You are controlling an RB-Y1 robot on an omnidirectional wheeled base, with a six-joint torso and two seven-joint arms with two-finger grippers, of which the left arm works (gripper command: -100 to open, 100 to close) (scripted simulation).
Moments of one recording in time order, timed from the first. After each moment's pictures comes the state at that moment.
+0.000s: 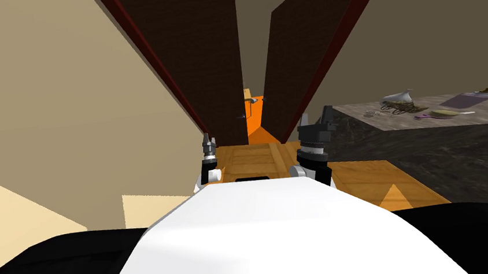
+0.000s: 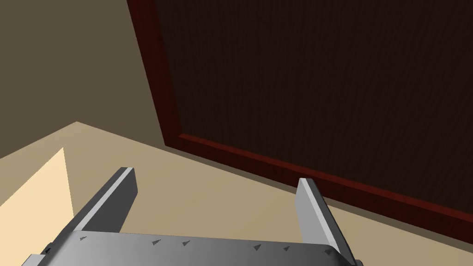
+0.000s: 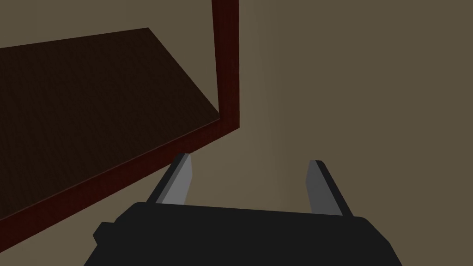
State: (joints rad) arm 0.32 0.09 -0.01 -1.85 0.07 -0.51 -0.02
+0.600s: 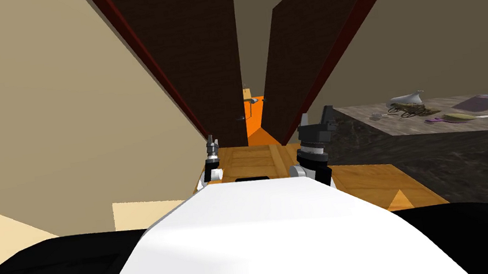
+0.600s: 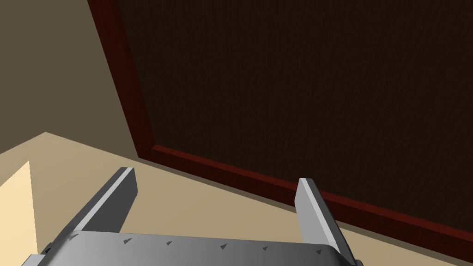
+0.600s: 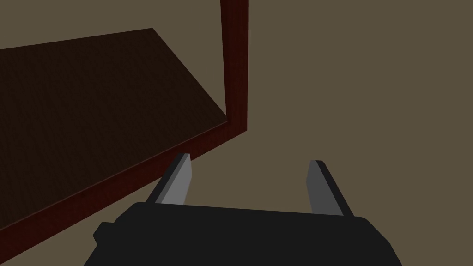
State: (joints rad) arm 0.27 0.10 -0.02 -1.71 0.06 -0.54 0.00
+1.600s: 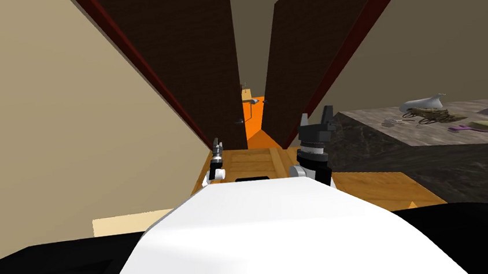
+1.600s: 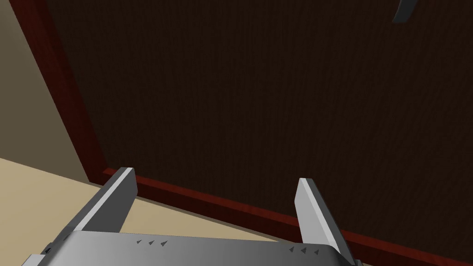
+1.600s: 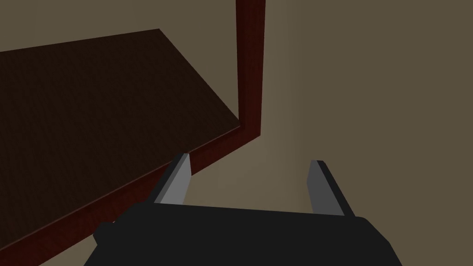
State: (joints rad) arm 0.18 0.11 -0.03 -1.47 0.04 -0.60 0.03
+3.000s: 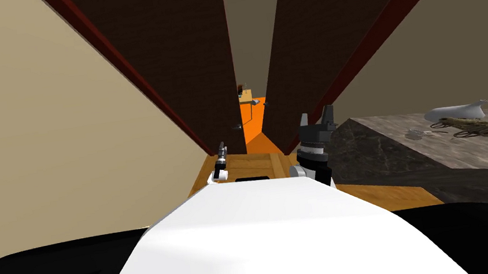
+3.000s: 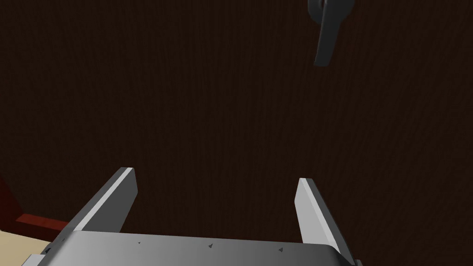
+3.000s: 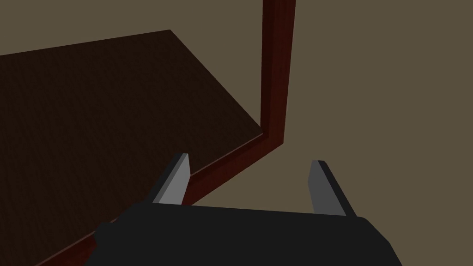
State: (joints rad) arm 0.05 0.11 -0.05 -1.13 0.01 -0.68 0.07
